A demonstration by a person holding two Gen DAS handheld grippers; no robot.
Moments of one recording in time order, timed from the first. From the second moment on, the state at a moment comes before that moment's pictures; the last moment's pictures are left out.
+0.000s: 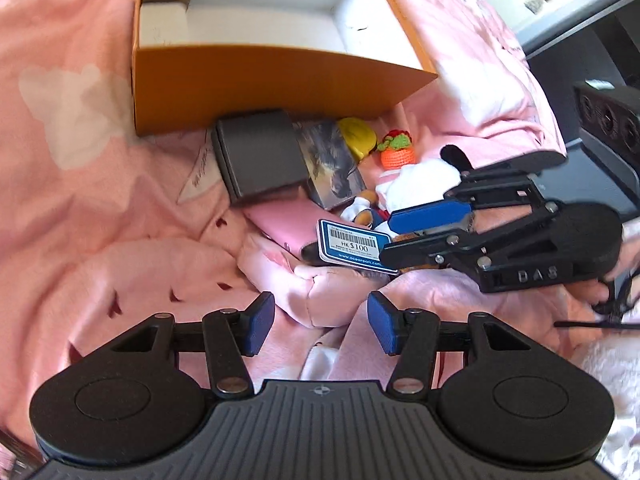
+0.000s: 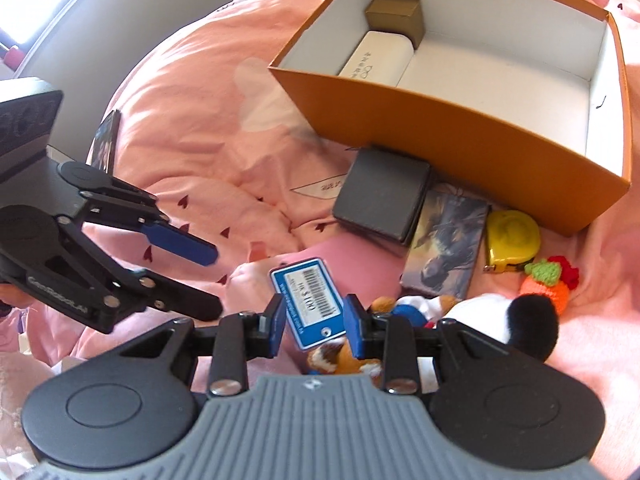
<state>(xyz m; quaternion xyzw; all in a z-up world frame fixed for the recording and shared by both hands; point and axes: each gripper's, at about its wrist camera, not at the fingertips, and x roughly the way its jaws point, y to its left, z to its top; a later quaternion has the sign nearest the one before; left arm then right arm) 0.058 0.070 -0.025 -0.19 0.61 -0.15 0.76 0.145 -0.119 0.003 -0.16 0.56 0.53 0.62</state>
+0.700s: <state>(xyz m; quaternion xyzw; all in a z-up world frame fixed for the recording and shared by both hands) 0.078 0.090 -0.080 -0.36 0.63 -0.05 0.69 0.150 -0.089 -0.011 -0.22 0.53 0.52 0.63</state>
